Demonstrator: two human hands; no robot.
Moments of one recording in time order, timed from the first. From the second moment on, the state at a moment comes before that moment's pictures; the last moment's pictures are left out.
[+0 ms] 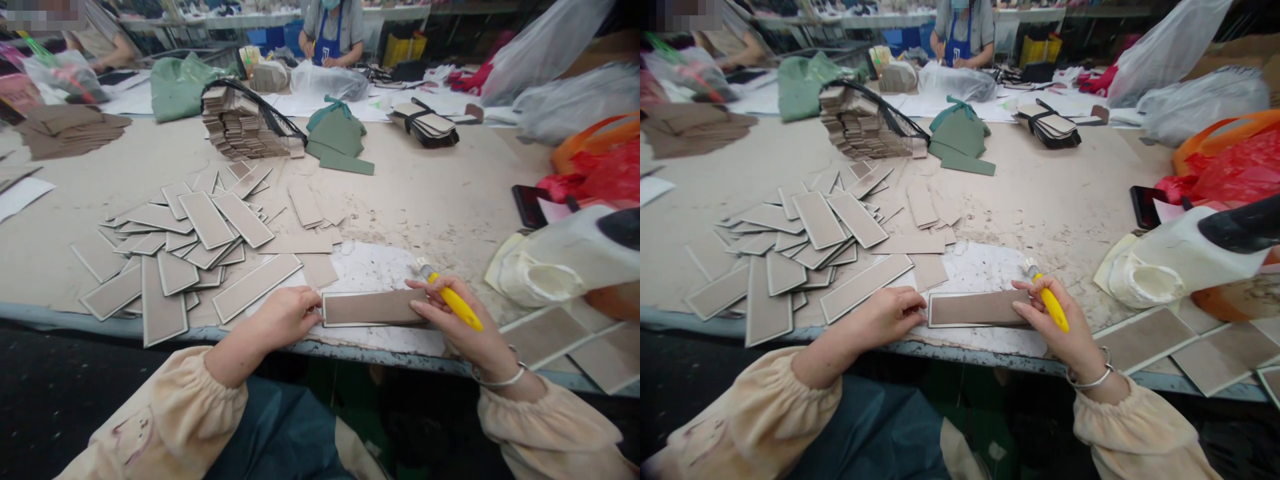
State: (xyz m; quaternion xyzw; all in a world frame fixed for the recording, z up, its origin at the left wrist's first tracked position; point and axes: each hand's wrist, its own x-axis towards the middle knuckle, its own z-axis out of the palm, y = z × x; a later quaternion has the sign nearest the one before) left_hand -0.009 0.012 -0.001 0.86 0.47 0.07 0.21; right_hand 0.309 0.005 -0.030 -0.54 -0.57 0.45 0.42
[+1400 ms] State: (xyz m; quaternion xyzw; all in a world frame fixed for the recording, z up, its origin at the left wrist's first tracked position) left_hand 0.002 0.009 0.000 0.83 0.52 -0.02 0.21; right_hand 0.308 0.000 -0.035 -0.59 -0.63 0.35 0.36
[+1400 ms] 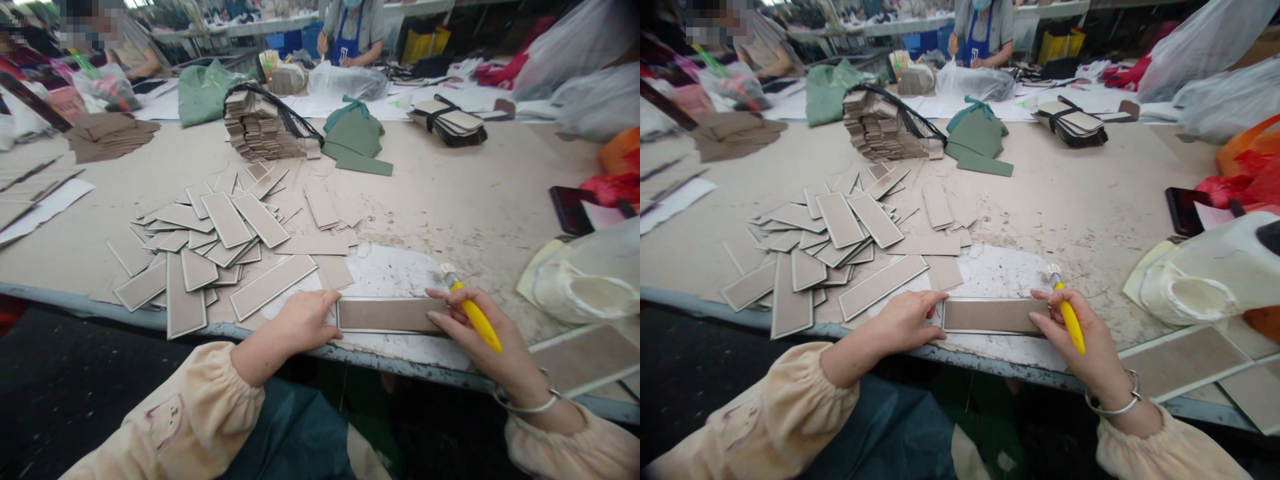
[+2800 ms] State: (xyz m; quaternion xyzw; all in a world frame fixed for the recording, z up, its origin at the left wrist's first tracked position) left_hand 0.002 0.010 -0.001 0.81 0.54 -0.01 0.23; right_hand 0.307 -0.001 -0.038 -0.60 -0.64 0.33 0.35
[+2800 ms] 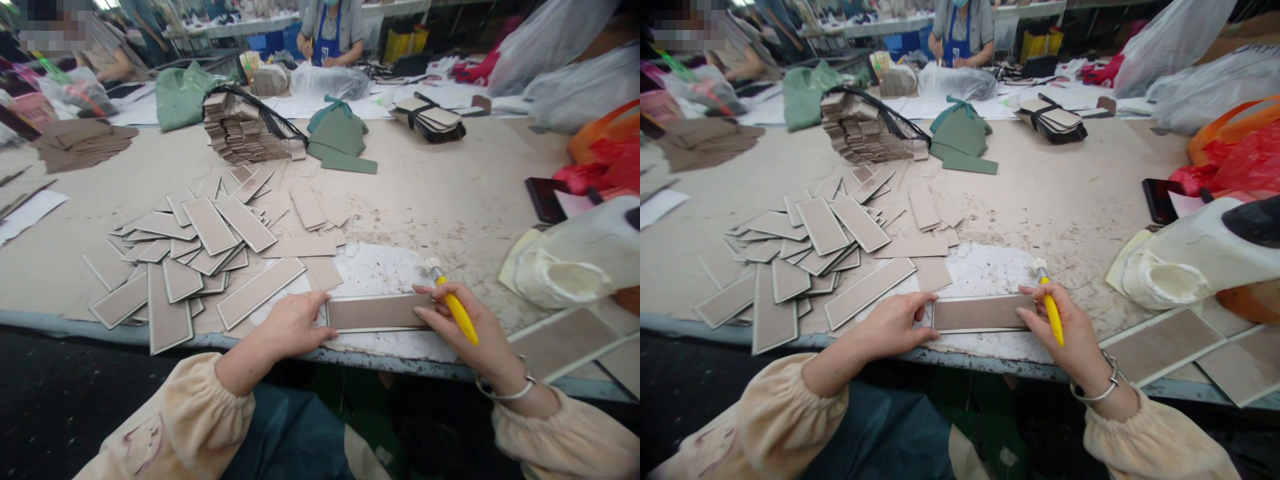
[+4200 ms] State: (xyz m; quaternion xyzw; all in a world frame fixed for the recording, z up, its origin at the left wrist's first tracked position) left_hand 0.010 0.014 -0.007 0.76 0.60 -0.04 0.24; right_hand 0.313 0.000 -0.026 -0.62 -0.66 0.26 0.35
